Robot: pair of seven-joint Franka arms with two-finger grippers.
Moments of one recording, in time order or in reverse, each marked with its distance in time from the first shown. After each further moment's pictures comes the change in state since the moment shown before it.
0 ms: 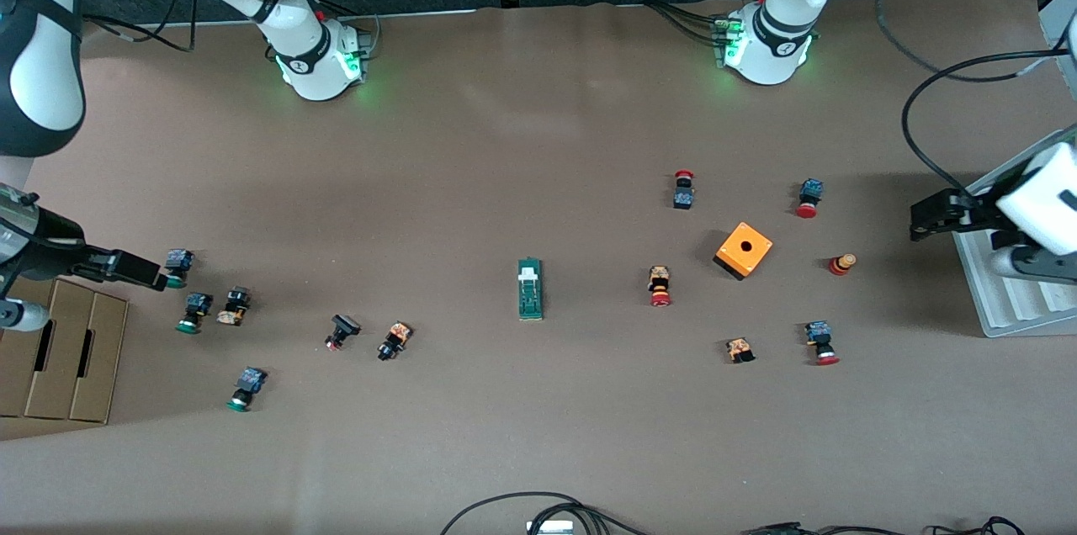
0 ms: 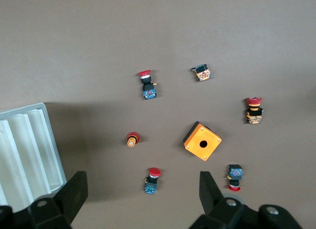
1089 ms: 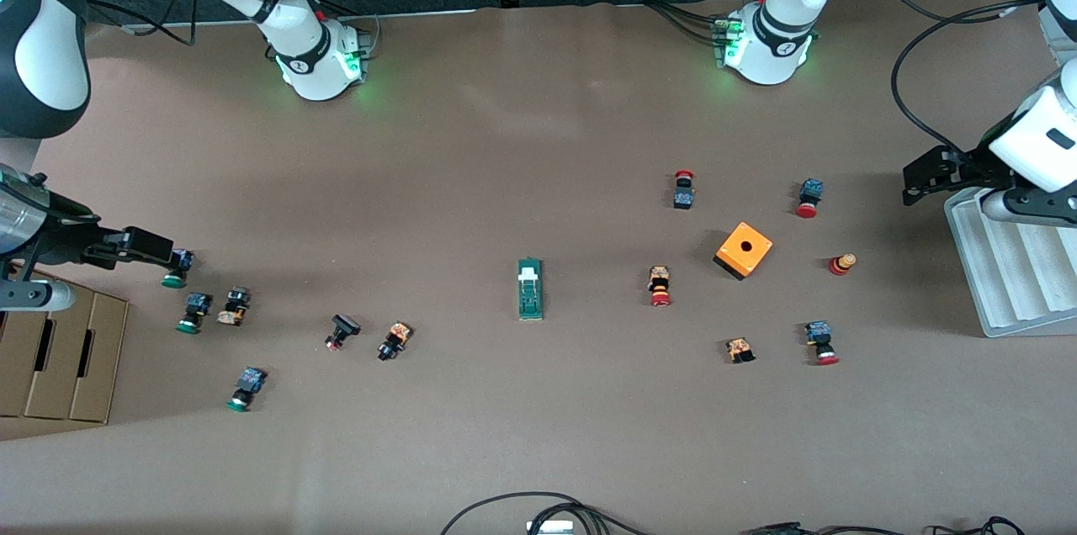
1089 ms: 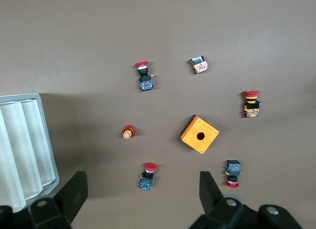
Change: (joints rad) left arm -0.109 -0.215 0.119 -0.299 -0.028 0.133 0.008; right arm 0.008 -0.013 0.020 0.001 0.000 -0.064 -0.099
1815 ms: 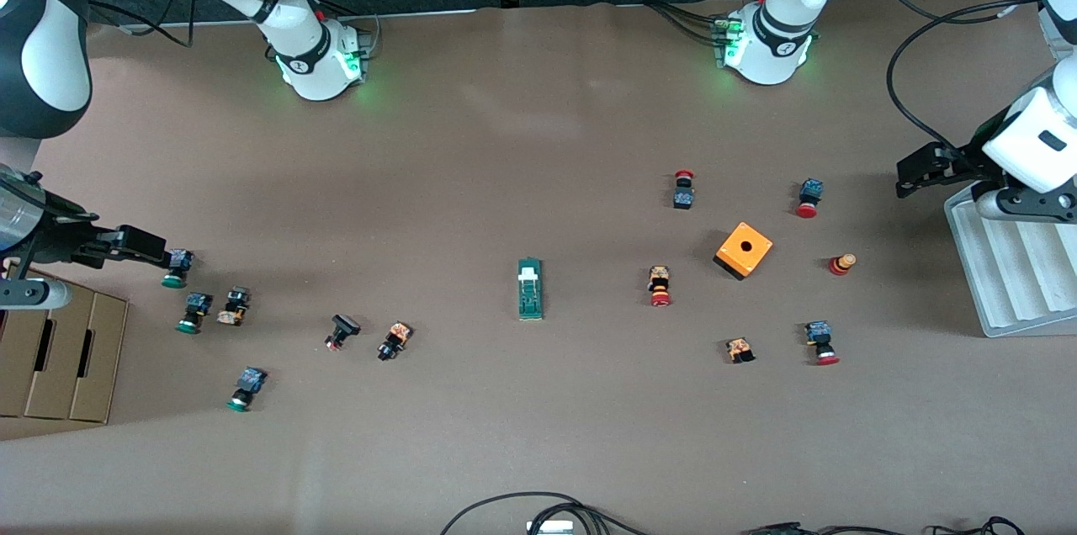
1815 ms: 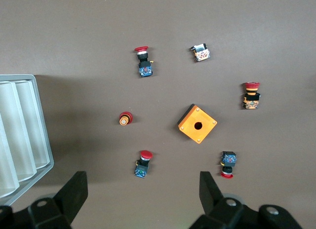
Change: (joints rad) left arm -0.003 0.000 0.000 0.000 0.000 -0.056 -0.043; right arm 0.000 -0.006 0.000 0.001 -0.056 -0.004 -0.015
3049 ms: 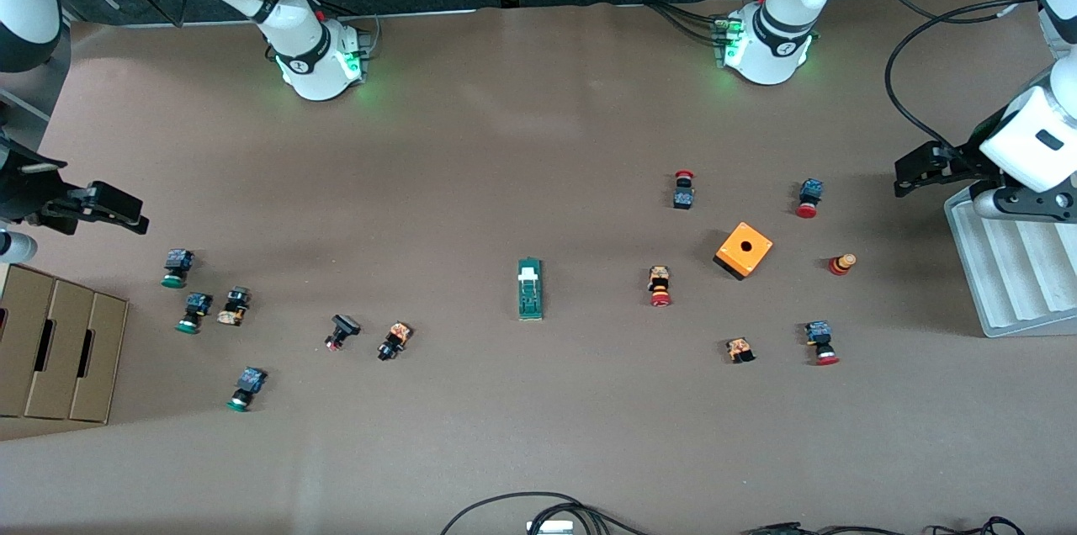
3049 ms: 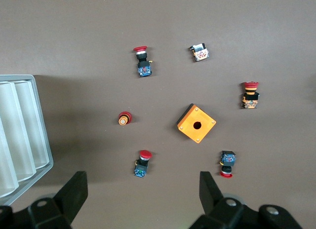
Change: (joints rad) left arm -0.003 0.000 -0.001 0.002 0.000 -0.001 -0.002; right arm 0.001 -0.096 0.003 0.000 -0.008 -0.075 0.000
